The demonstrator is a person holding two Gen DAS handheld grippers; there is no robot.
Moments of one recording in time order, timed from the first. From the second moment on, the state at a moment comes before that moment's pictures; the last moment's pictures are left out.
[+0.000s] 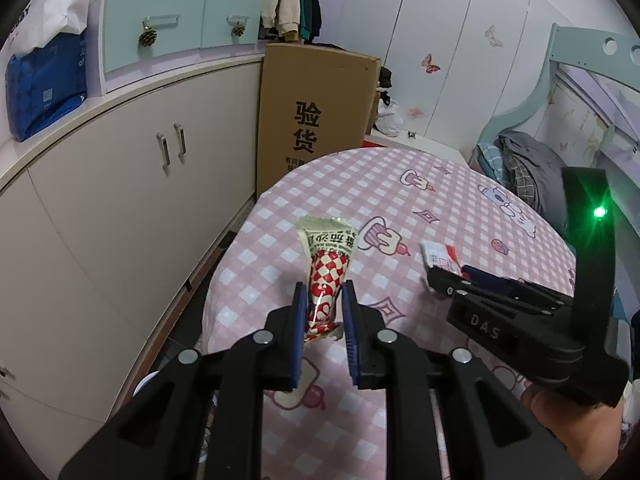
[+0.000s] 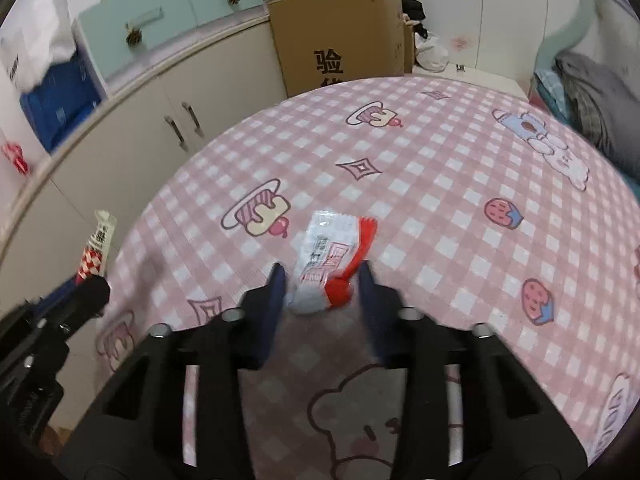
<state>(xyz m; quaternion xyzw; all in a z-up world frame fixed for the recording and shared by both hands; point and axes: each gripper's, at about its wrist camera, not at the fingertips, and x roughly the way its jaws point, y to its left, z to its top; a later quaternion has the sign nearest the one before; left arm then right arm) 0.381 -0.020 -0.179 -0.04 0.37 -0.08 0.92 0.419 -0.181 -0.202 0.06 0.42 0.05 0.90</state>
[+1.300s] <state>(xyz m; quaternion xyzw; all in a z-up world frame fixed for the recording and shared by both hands) 0.241 -0.081 -0.132 -0.05 0.36 -0.15 0.92 0.224 -0.236 -0.138 0.19 0.34 0.16 0.91</state>
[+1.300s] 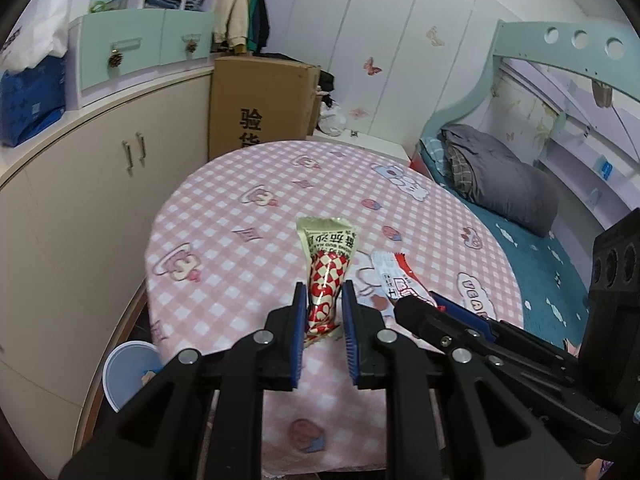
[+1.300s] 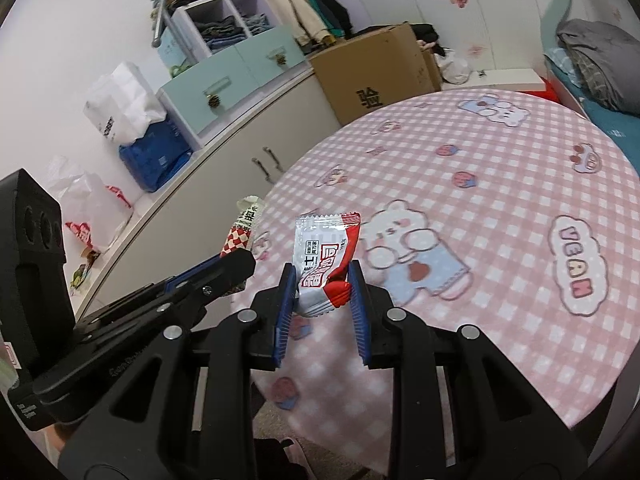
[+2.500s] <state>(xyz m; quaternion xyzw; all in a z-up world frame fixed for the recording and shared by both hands) 0.278 0.249 -0.277 -0.19 0.44 0.07 0.87 0.319 0.078 -0.245 0.03 0.44 0.29 0.85</state>
